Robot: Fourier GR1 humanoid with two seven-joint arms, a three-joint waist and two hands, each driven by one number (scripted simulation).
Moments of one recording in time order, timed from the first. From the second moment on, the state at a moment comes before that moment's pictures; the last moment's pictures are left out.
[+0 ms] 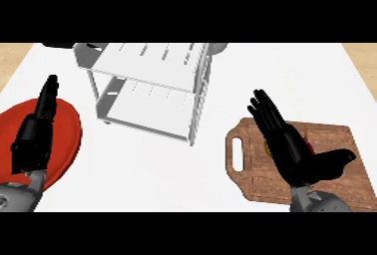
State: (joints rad) left arm -0.15 0.54 -0.22 -1.58 0.08 0.46 0.01; right arm -0.14 -0.23 0.34 -1.72 -0.30 -0.18 0.10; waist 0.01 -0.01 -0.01
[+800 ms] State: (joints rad) left arm 0.09 0.36 -0.27 -1.49 0.20 0.45 0.04; right arm 0.16 -0.12 -0.36 -1.84 -0.30 -0.71 -0.19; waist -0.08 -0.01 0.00
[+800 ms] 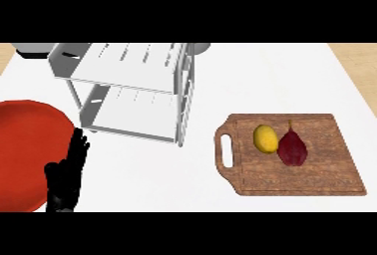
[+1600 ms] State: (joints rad) left arm 0.05 0.31 -0.30 -1.44 0.19 0.39 0.00; right arm 0.73 -0.40 -0.15 -2.21 0.04 -0.56 0.35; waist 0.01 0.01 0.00
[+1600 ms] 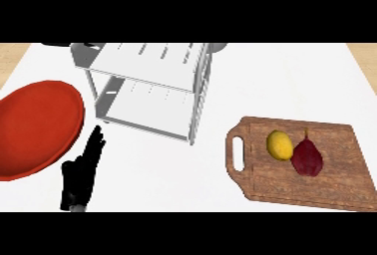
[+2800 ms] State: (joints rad) left arm 0.04 0.27 -0.29 -1.41 0.14 0.37 -0.02; right arm 0.17 -0.41 0.14 -2.07 0.73 -0.28 1.17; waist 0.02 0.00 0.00
